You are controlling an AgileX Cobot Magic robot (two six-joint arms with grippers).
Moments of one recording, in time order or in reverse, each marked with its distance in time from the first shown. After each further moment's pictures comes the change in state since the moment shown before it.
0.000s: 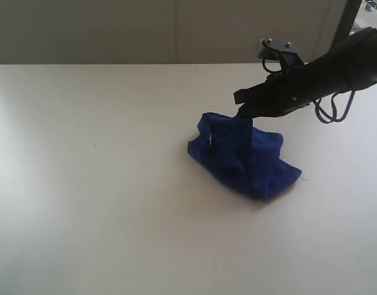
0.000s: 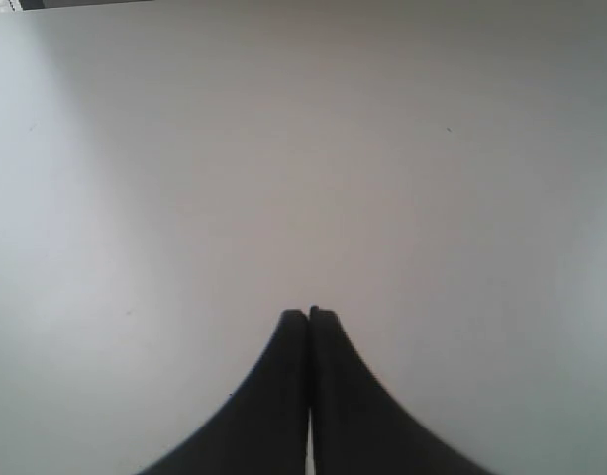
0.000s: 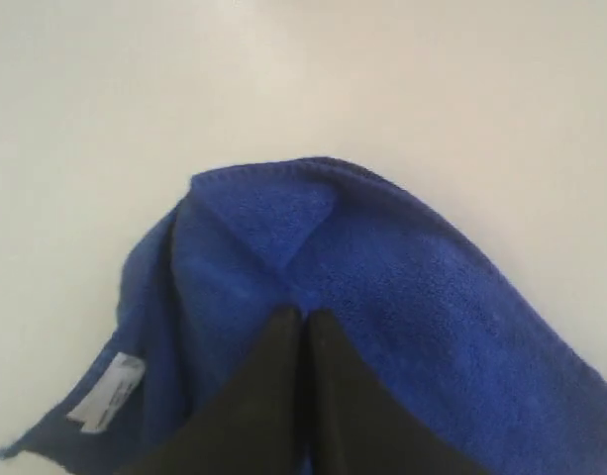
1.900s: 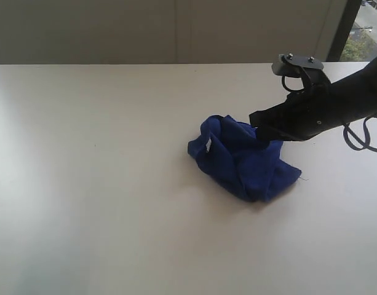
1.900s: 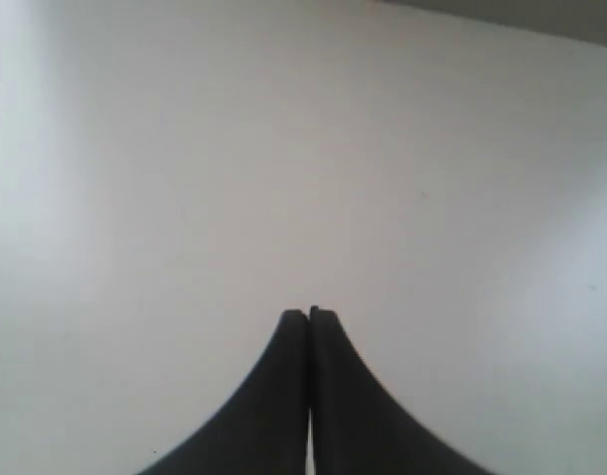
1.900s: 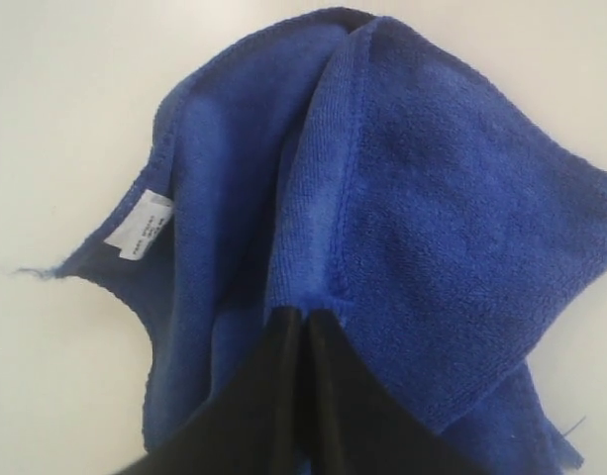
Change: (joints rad) left arm 0.000 0.458 -0.241 -0.101 -0.103 -0.144; right arm 0.000 -0.238 0.300 -0.013 -0.060 0.023
